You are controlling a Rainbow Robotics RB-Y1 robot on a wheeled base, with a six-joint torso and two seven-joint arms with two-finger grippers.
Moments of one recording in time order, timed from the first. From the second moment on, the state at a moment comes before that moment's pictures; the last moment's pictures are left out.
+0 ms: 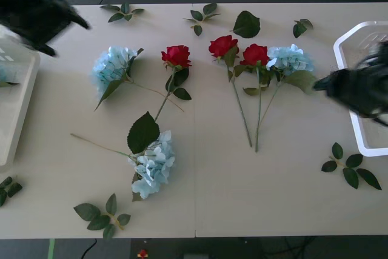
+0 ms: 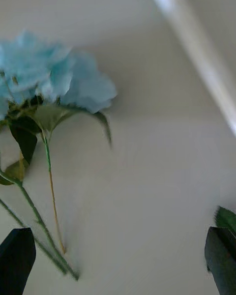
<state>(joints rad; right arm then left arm) -0.36 -1.01 0.30 -1.95 -0.74 1.26 0.44 -1.02 1.01 -0.60 -1.25 1.30 1.26 -0.62</state>
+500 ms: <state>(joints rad) -0.62 -0.70 0.52 -1.55 -0.46 1.24 0.37 -1.05 0.99 -1.04 -1.43 1.17 0.76 -0.35</state>
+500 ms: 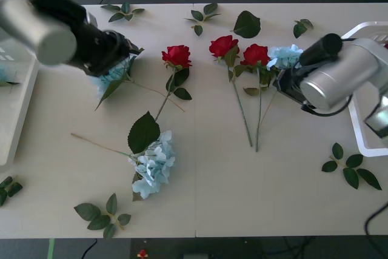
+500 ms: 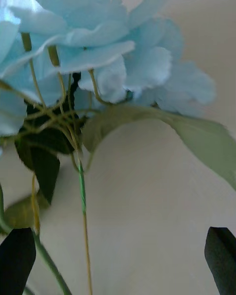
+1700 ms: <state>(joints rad) -0.80 -0.52 0.61 -1.05 -0.39 1.03 0.37 -1.28 0.74 -1.56 -1.15 1.04 0.50 0.34</state>
